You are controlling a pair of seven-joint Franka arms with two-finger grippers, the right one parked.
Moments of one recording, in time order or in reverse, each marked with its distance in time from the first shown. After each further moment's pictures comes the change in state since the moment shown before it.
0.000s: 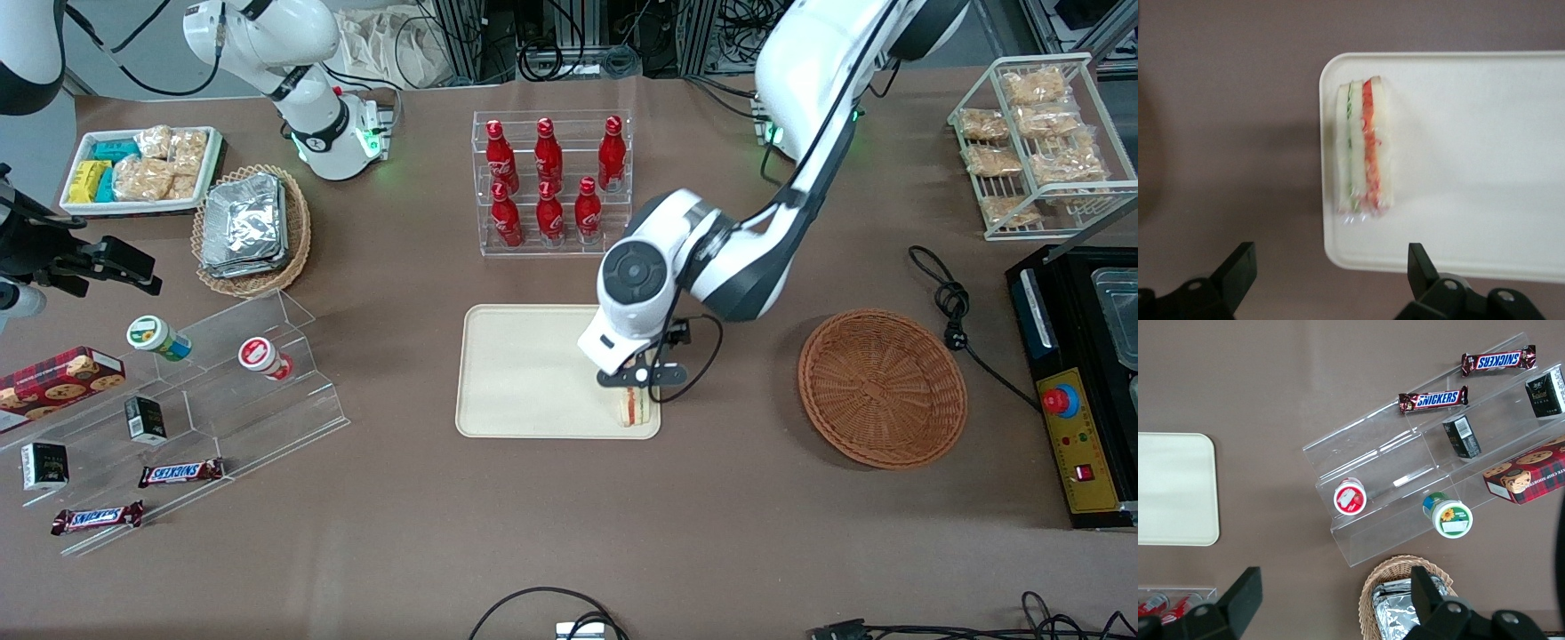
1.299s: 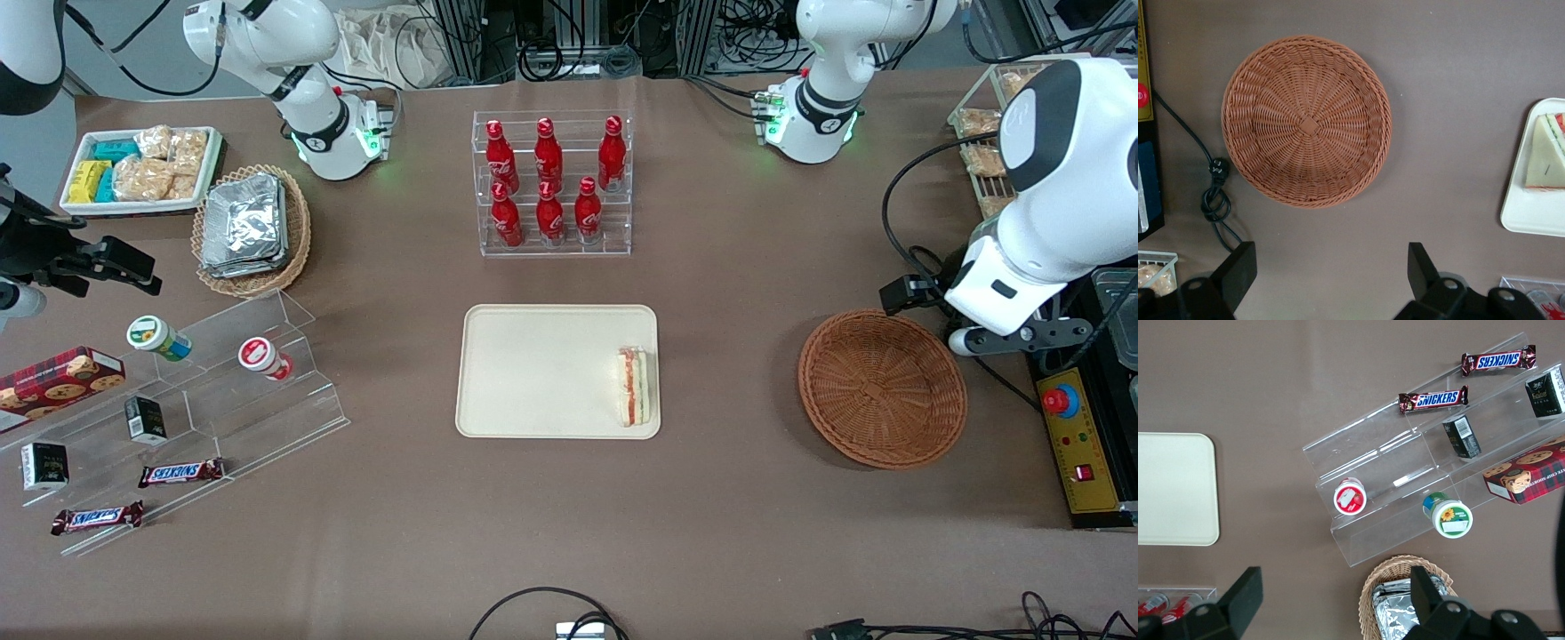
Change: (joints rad) arm 0.539 -0.429 0.011 -0.174 -0.060 -0.221 0.452
